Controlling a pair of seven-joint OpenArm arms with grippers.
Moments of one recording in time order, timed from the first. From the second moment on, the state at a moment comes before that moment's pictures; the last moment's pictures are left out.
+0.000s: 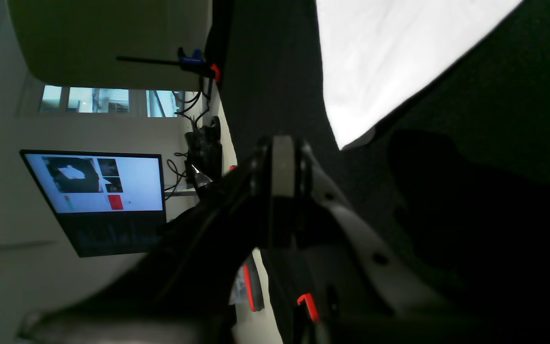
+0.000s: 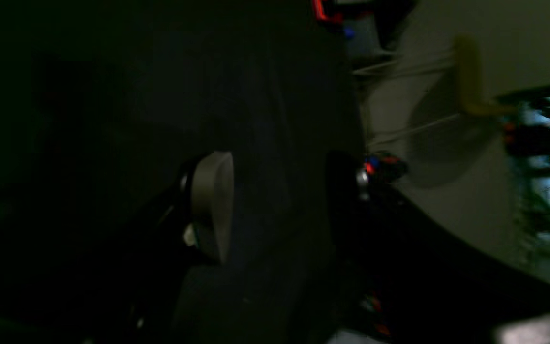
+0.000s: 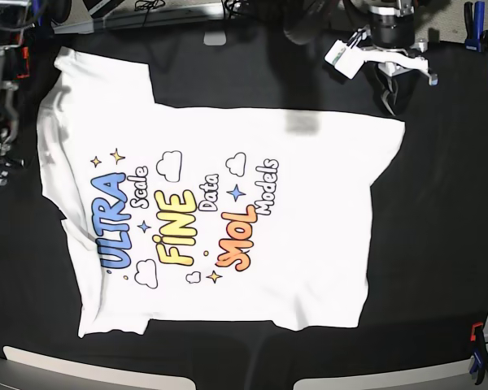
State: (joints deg) left arm 27.0 -34.1 48.5 112.1 64.5 26.0 60.7; right arm -3.3 35.0 15.4 86.8 -5.9 2.8 -48.3
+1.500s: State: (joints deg) left arm 27.1 -34.1 48.5 112.1 64.5 26.3 61.1; right arm 29.5 36.6 -6.6 51.5 -4.2 6.1 -40.6
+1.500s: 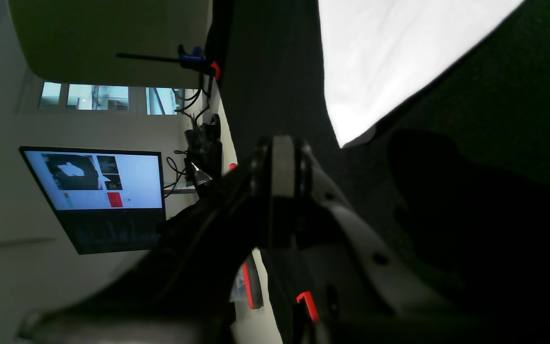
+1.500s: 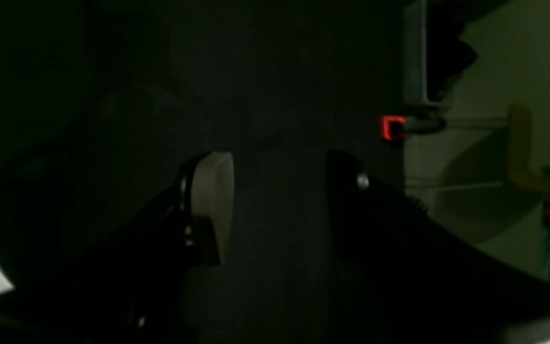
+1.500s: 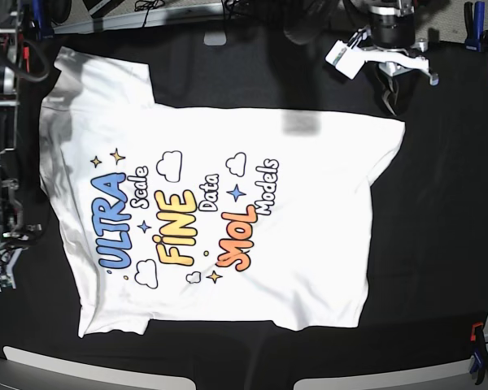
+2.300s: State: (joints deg) left arm 27.1 -34.1 48.5 112.1 64.6 26.3 61.1; right arm 30.3 22.9 -6.7 42.0 -8.6 10.4 -27.3
